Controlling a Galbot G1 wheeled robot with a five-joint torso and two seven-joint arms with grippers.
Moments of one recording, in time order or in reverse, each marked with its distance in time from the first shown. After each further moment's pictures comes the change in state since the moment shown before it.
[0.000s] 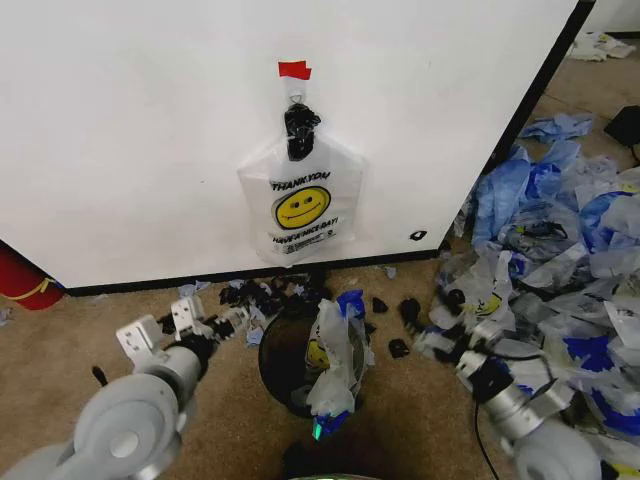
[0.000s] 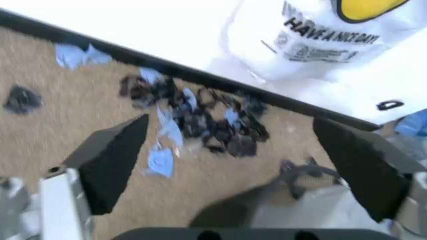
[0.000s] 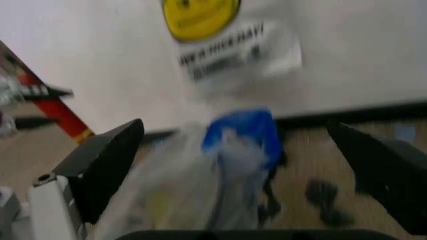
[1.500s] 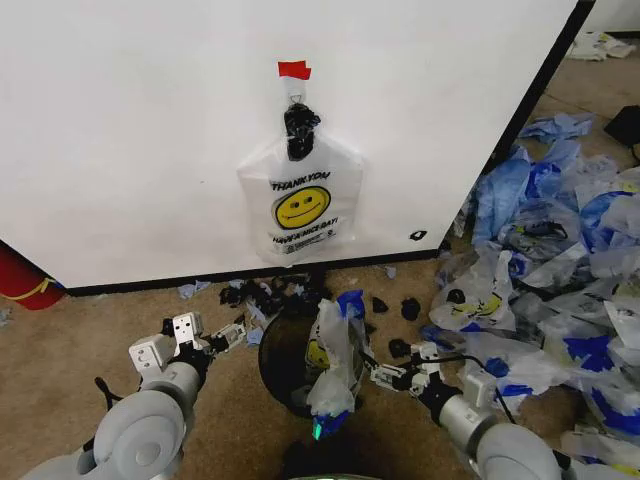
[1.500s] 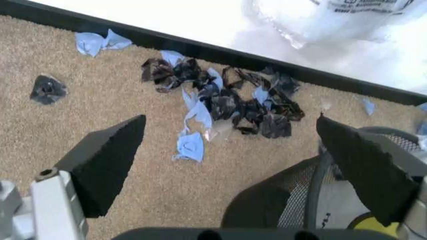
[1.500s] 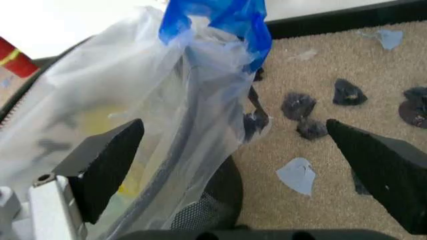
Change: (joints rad) left arm 0.087 -0.017 0.069 0.089 0.206 -0.013 0.078; right arm 0.444 -0.066 -0.493 0.002 0.080 -0.296 0.412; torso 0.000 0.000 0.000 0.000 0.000
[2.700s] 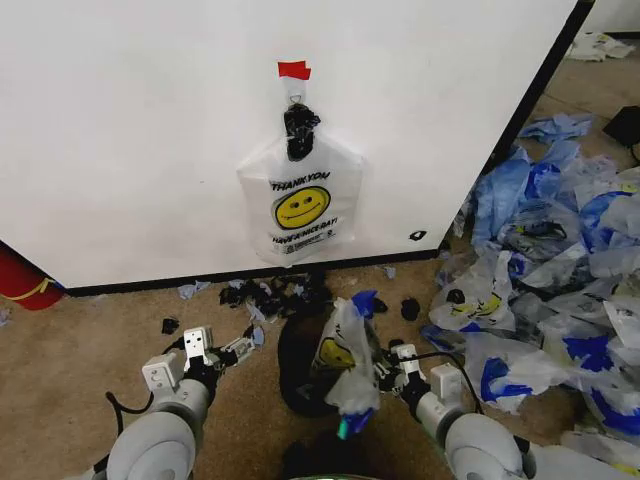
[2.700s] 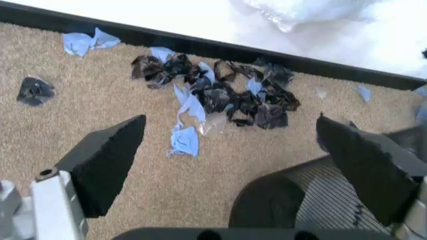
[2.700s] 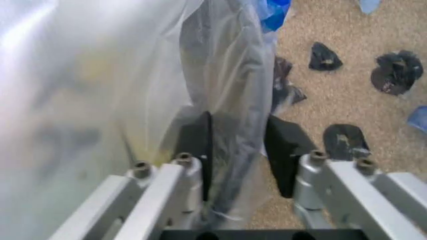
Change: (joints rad) left arm 0.030 -0.037 0.072 0.020 0.154 -0.027 0.042; right arm 0.126 0.035 -0.146 -0.025 0.004 -0.129 0.181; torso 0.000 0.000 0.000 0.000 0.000
